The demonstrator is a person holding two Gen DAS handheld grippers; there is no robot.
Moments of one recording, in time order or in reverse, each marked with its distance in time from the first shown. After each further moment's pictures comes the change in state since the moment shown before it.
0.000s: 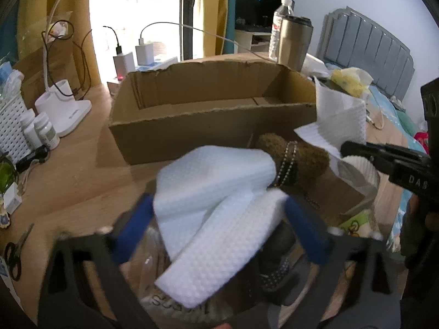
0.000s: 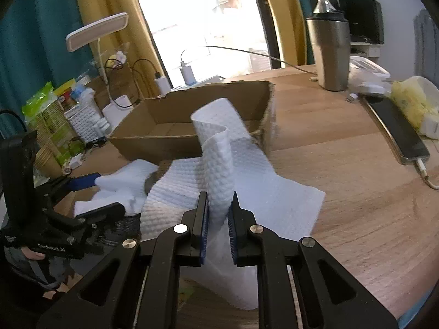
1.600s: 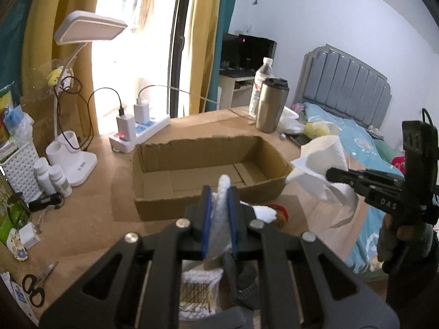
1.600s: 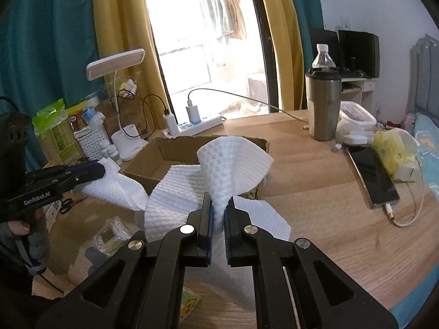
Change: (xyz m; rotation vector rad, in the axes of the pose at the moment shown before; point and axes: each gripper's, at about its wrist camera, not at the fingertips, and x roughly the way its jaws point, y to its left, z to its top) left arm -0.088 0.020 0.045 -0.007 -0.225 -0.121; right arm -0.058 0.022 0.028 -0.082 -0.149 -0.039
